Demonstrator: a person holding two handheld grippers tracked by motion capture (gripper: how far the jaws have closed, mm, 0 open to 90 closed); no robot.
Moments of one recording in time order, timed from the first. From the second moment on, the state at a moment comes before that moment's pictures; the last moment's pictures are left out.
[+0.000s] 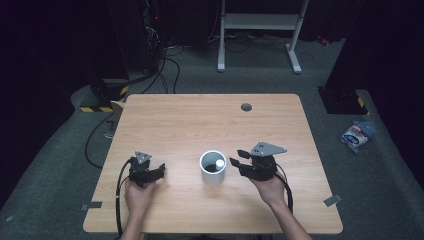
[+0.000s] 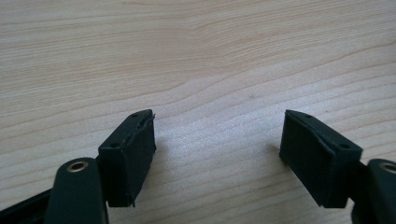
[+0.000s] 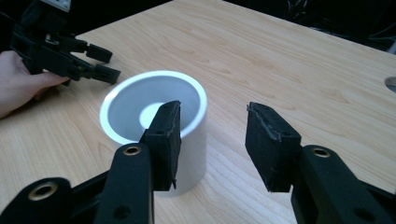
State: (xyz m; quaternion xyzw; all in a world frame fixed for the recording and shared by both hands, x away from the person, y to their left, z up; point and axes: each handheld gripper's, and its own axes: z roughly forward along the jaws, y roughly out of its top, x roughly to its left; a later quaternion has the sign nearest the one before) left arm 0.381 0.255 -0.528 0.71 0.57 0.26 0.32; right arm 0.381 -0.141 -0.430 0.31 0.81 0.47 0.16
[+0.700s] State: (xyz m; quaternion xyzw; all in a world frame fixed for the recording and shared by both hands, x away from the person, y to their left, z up) left arm 0.381 0.255 -0.528 0.71 0.57 0.26 0.32; right arm 0.379 -0.190 -0.456 0.39 0.78 0.45 0.18
